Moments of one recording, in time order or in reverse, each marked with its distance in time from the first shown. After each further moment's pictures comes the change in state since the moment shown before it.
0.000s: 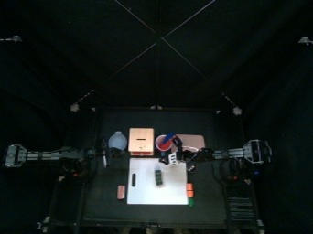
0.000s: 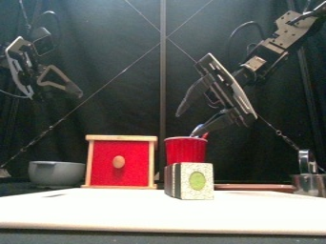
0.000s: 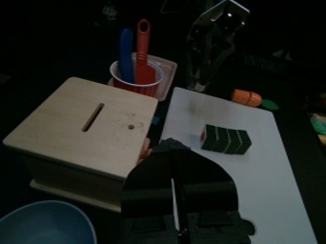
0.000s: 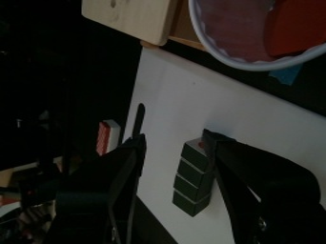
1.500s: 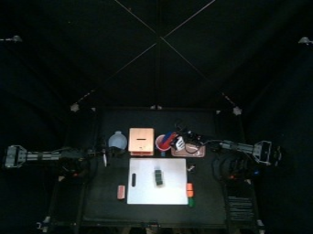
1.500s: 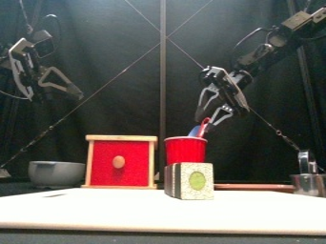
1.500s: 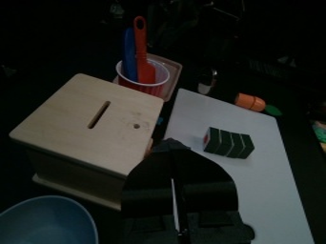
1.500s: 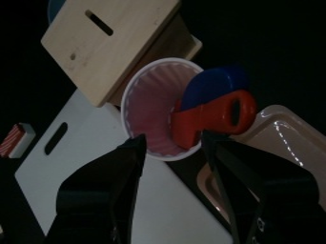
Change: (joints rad) left arm 0.015 0.000 0.000 -0.037 0.002 0.000; right arm -0.299 -0.133 -0.044 -1.669 0.278 0.985
